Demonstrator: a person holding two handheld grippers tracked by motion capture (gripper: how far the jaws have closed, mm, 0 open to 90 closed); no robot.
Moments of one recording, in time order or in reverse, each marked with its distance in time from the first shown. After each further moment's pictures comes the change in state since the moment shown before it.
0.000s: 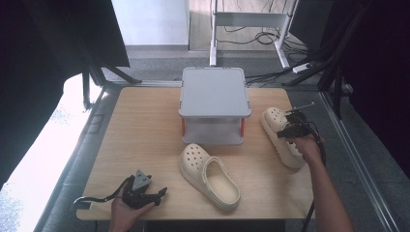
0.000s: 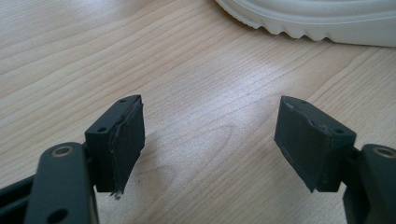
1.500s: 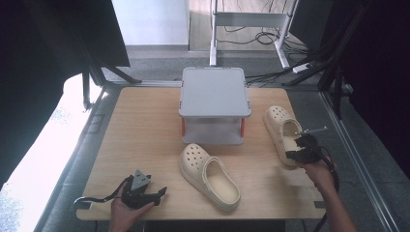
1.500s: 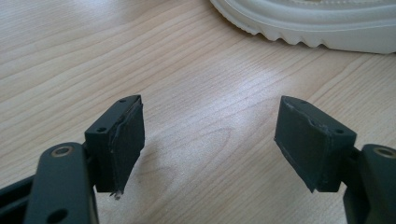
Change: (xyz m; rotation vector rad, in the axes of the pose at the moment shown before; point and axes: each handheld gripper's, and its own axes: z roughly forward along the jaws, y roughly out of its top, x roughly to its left) left arm 0.000 0.001 -0.003 -0.011 -0.004 -0.008; right arm 0.013 -0.075 -0.035 -0.032 -0.023 -0.042
